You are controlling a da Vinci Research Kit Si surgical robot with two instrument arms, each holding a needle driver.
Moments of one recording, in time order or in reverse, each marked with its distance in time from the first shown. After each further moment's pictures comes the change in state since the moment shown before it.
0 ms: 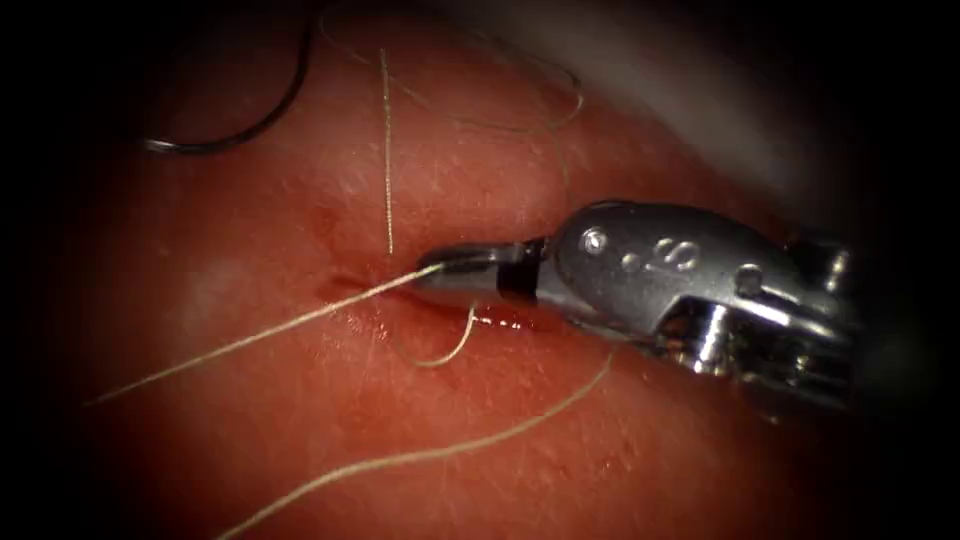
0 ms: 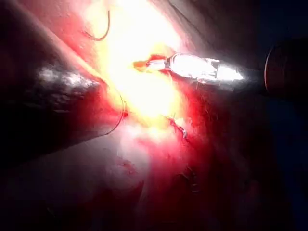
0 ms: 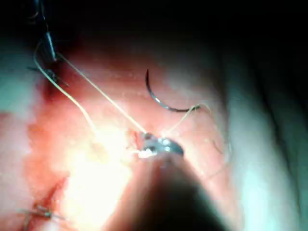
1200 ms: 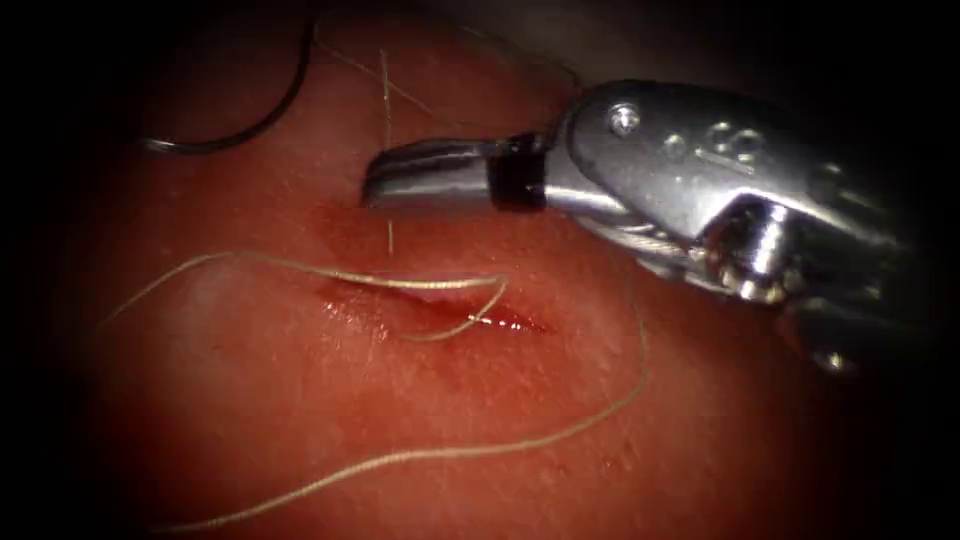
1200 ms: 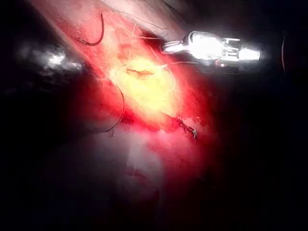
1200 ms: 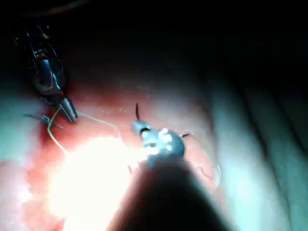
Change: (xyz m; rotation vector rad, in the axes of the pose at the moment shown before) right arm 0.008 0.001 -0.002 0.065 0.222 -0.005; left arm -0.002 0.000 0.005 0.324 -0.046 0.297
